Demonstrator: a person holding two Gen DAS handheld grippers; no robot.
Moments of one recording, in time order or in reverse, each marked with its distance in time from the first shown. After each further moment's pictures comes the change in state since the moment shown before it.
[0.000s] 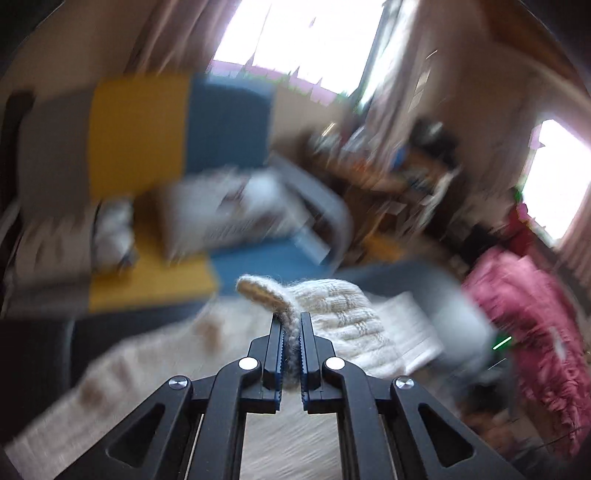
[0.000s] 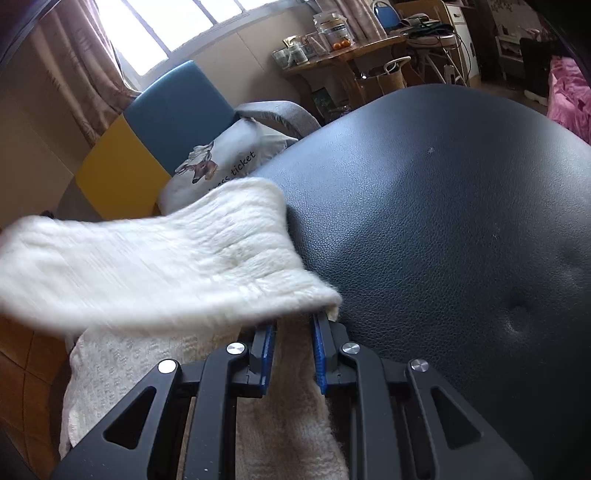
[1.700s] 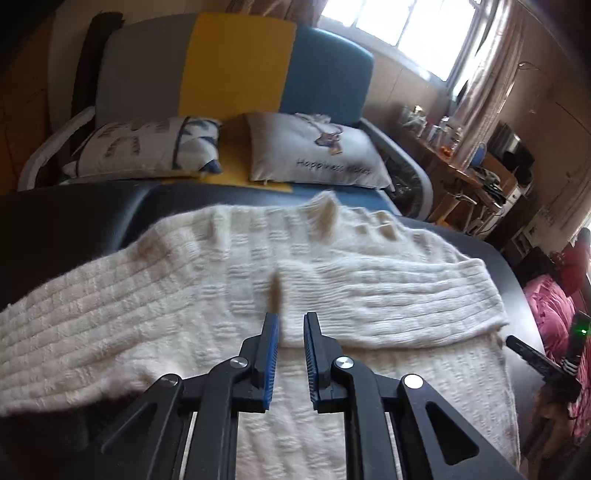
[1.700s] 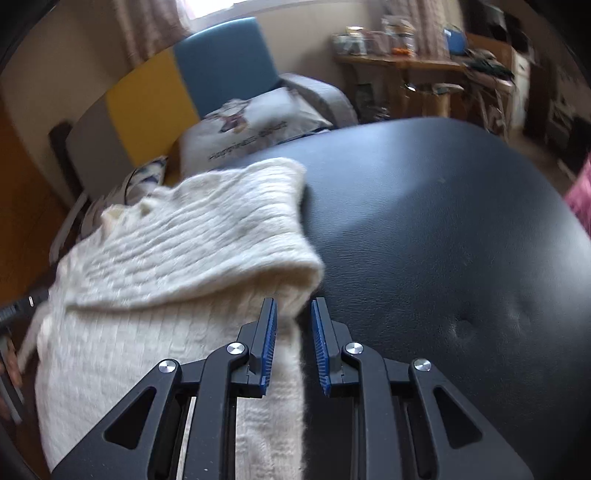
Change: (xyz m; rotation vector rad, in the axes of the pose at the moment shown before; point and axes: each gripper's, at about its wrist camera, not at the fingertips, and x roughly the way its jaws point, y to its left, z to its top) left arm -0.016 0.047 -0.098 -0.198 0.067 0.173; right arm -0.030 0.021 -0.009 -0.357 0.126 -0.032
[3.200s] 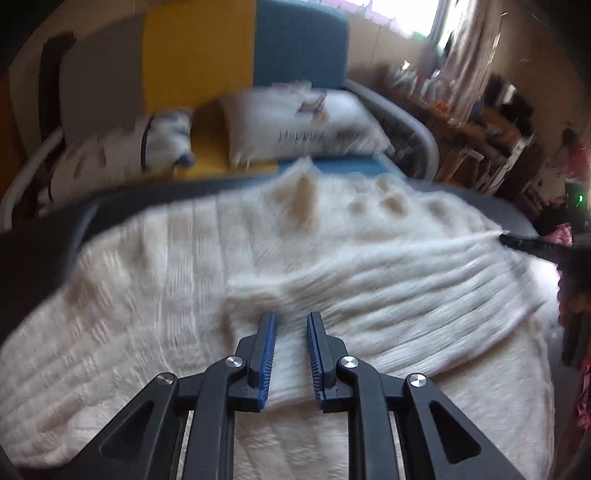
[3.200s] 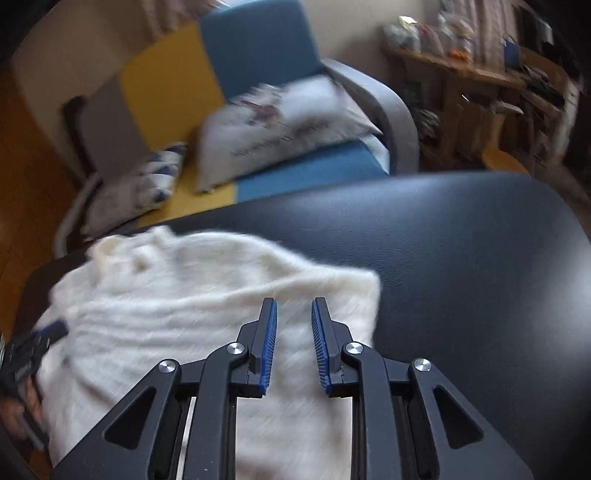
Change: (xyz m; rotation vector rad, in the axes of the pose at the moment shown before) left arm 0.082 -0.021 0.021 0.118 0.097 0.057; right arm 0.104 0.006 0.120 -0.041 0.122 0.030
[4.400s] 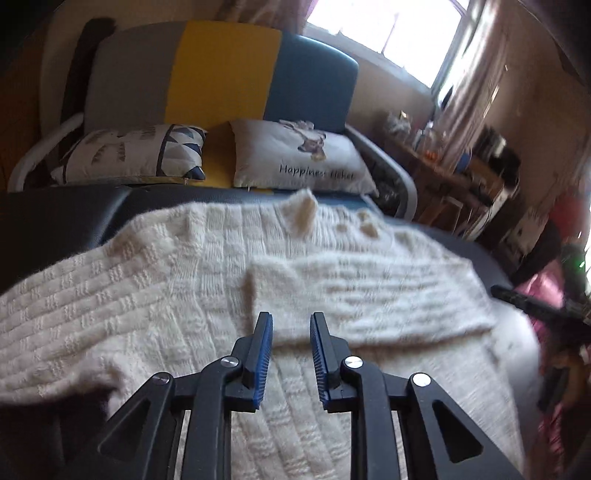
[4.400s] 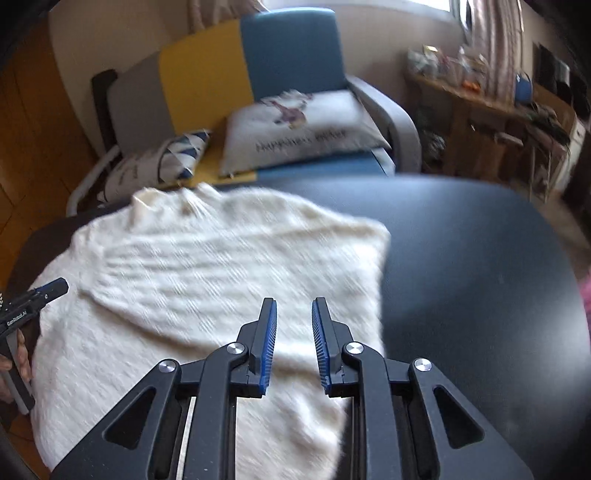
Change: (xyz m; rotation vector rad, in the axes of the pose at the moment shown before) left arm -0.067 0.024 -0.036 -0.141 -0.150 -0.107; right arm -0.085 0.045 -0.066 -0.188 -0.095 0.055
